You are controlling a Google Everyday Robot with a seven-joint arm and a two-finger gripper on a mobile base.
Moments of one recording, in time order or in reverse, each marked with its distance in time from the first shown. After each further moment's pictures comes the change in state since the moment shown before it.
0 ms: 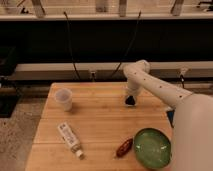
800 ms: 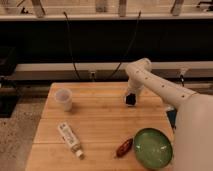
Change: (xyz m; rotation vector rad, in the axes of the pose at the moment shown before) arm 0.013 0.006 -0.023 0.005 0.049 0.015
